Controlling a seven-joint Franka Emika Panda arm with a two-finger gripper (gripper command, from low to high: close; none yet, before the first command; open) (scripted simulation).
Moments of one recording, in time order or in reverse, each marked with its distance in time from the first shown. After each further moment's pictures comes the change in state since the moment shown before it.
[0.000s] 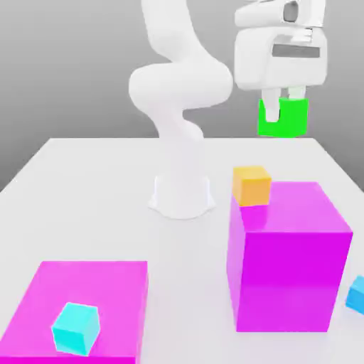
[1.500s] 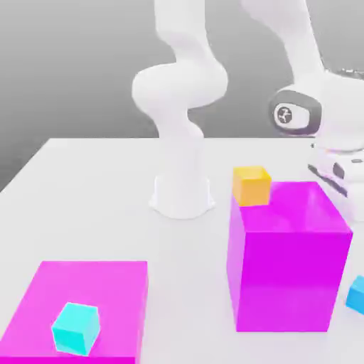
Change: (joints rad) arm 0.337 0.722 0.216 -0.242 -0.049 0.887 -0.522
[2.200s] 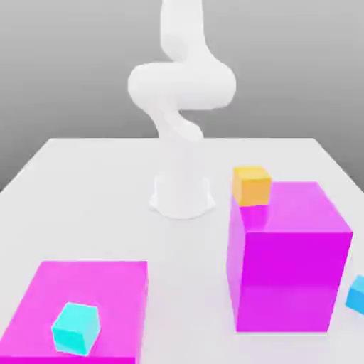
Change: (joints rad) arm -0.604 -0.784 -0.221 0.470 0.063 -0.537 0.816
